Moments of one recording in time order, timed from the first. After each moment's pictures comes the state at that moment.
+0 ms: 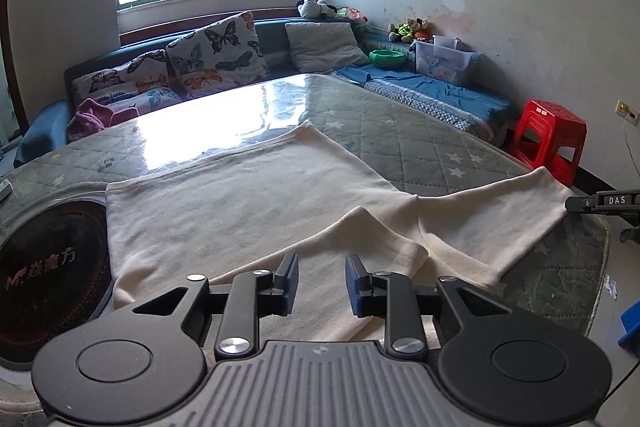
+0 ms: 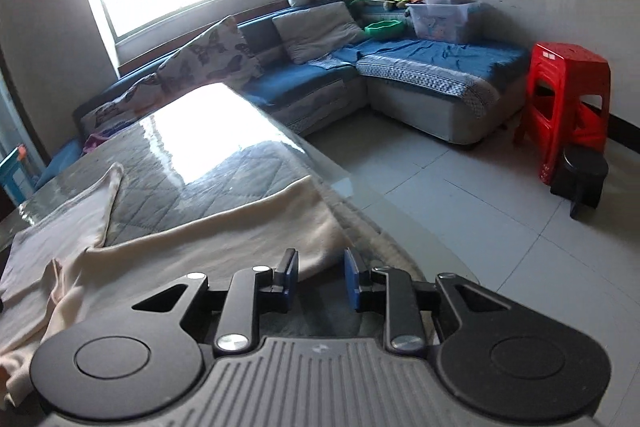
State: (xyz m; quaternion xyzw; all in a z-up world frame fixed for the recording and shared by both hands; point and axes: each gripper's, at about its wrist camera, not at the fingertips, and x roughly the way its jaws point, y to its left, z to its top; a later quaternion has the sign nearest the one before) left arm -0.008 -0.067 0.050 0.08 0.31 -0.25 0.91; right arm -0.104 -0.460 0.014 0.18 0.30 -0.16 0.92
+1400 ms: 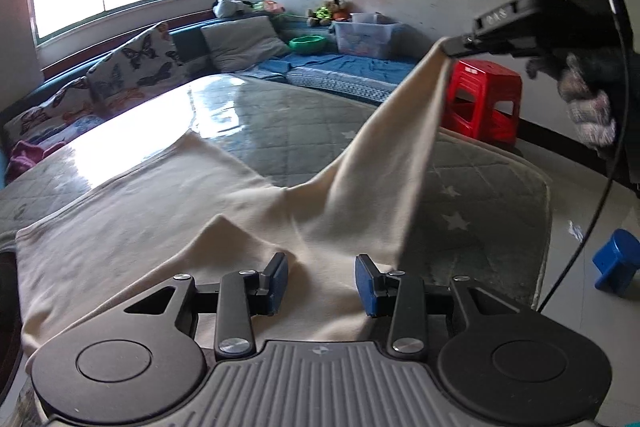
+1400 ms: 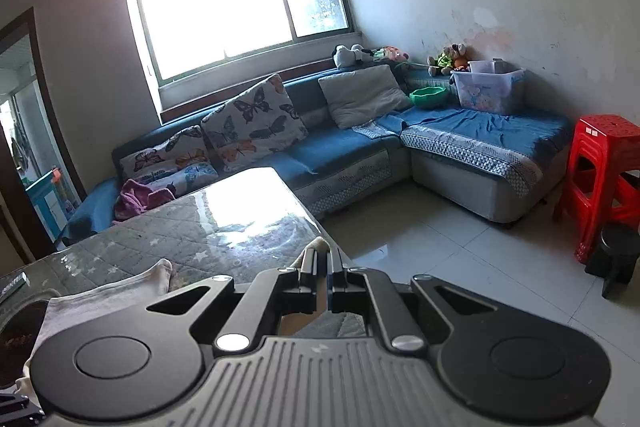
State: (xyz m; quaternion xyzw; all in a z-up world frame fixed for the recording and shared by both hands) left arm -0.031 -0.142 0.033 0.15 0.30 -0.36 0.87; right arm -0.052 -0.463 0.099 0.15 0.22 -0.11 0.96
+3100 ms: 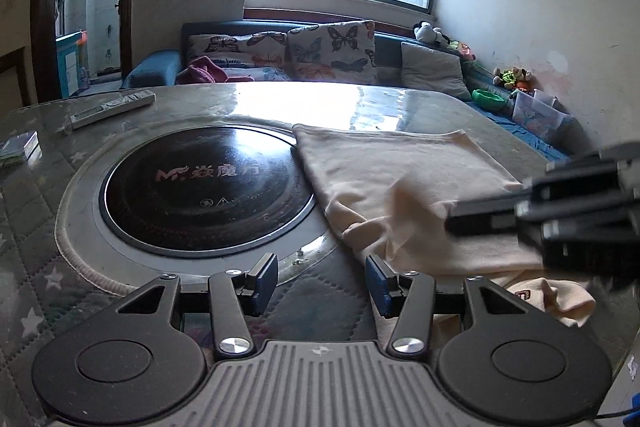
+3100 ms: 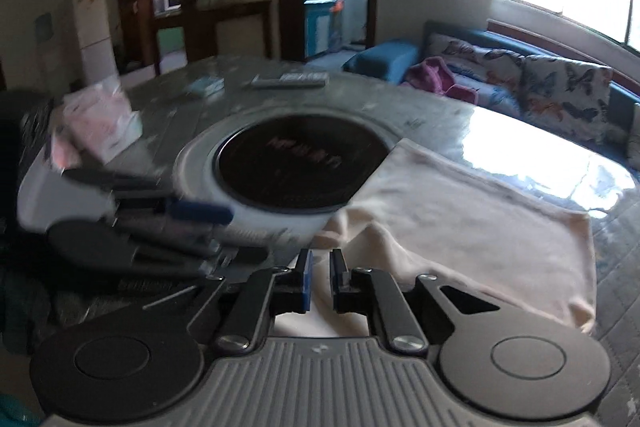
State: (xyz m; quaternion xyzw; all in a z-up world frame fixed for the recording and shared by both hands) left arm -0.033 0.094 0.035 -0.02 0.31 -0.12 0.94; right arm -0.034 -0.106 0.085 -0.11 0.32 0.31 0.89
